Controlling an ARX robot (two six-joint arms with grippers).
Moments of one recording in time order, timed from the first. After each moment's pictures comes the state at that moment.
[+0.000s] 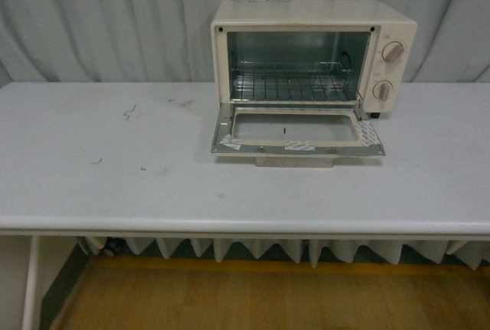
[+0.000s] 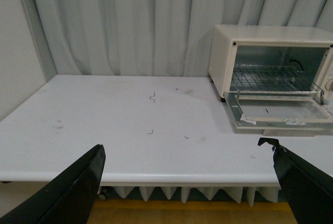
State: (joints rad) left arm 0.00 0.01 0.01 0.00 0.00 -0.02; right arm 0.00 0.00 0.01 0.00 0.00 -0.01
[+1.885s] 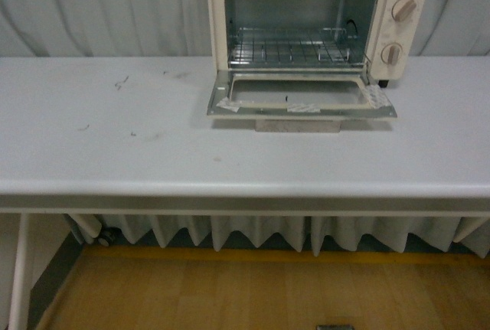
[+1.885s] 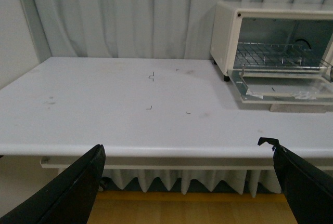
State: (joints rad) left arm 0.00 0.01 0.01 0.00 0.00 -0.02; right arm 0.00 0.00 0.01 0.00 0.00 -0.01
